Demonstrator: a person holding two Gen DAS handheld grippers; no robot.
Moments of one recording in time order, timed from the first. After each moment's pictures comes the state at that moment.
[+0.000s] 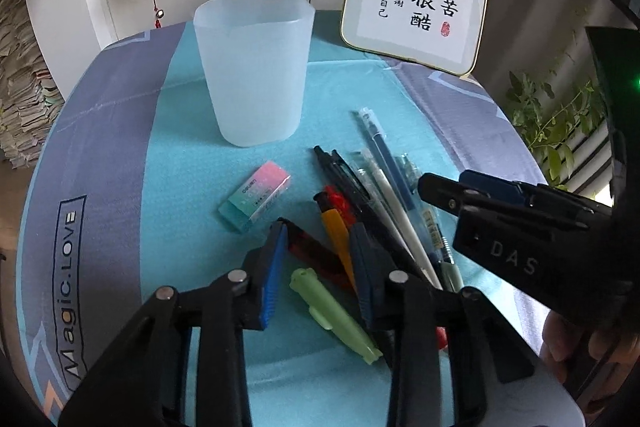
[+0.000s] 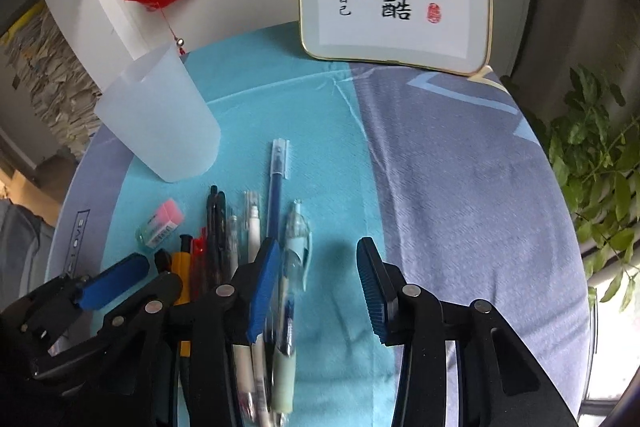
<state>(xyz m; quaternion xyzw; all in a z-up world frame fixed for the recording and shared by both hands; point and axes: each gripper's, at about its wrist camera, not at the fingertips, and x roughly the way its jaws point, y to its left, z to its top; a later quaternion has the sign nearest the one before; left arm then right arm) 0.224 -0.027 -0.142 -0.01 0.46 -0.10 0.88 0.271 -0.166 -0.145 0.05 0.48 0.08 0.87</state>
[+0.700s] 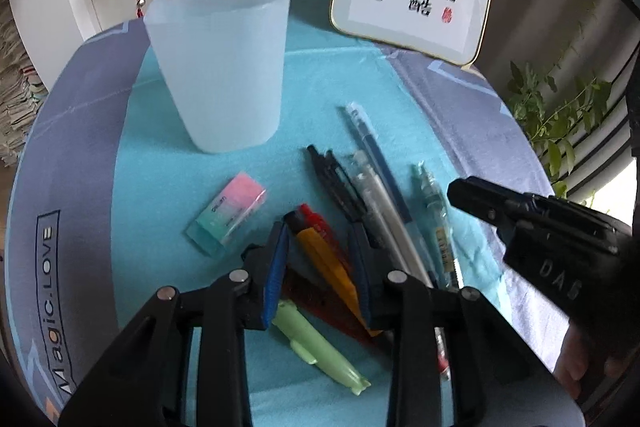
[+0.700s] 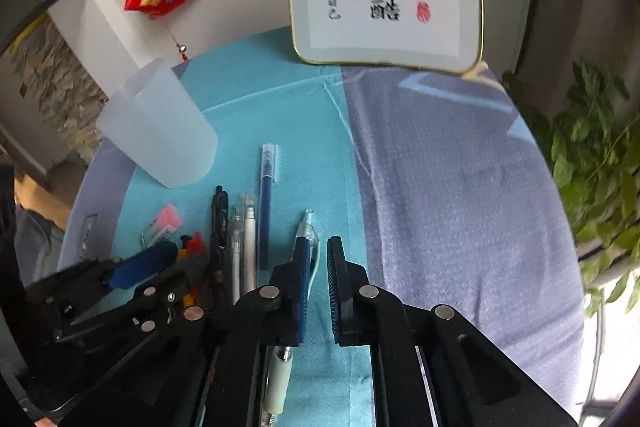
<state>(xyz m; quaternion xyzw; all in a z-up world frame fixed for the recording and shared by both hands) 0.244 -0.045 -0.152 -0.01 0.49 -0.11 0.86 0.273 -0.189 -0.143 0.08 0.48 0.10 0.87</state>
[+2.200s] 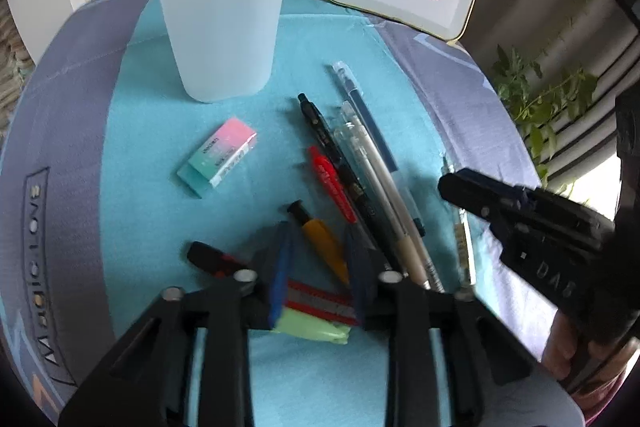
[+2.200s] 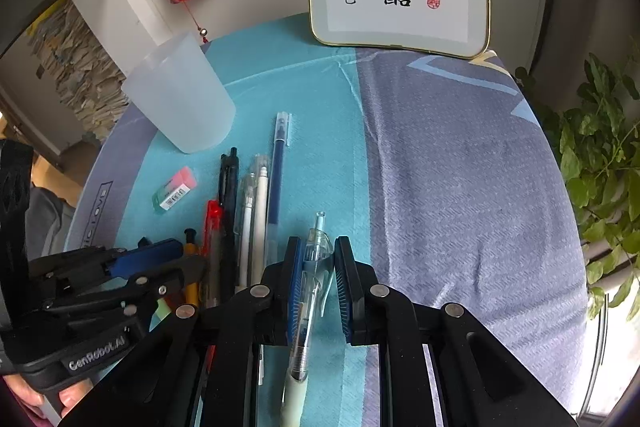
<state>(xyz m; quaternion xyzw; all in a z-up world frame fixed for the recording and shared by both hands) 0.232 -0.040 -0.158 -0.05 0.54 -0.14 0.83 0.251 -0.192 -0.148 0.07 0.48 0.14 0.86</state>
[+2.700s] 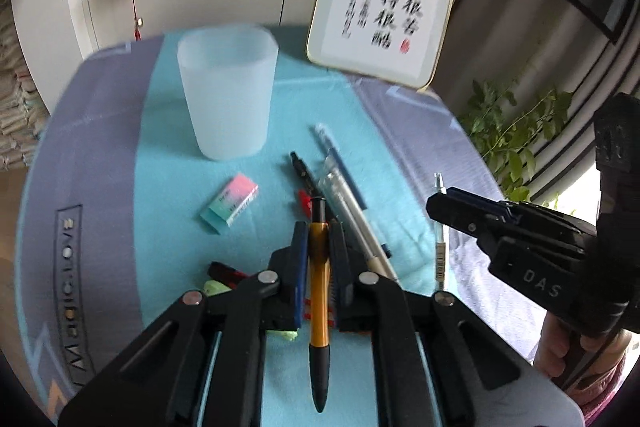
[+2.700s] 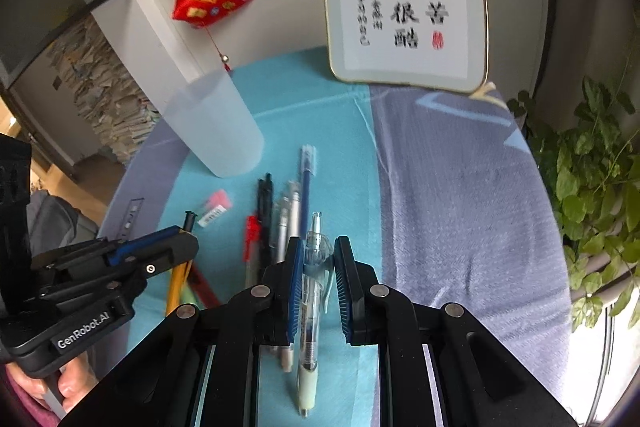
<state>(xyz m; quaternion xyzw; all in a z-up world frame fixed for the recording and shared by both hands) 0.207 -0.033 -0.102 -0.04 0.45 -0.16 0.88 0.228 -0.197 -0.108 0.08 0.44 0.16 0.88</state>
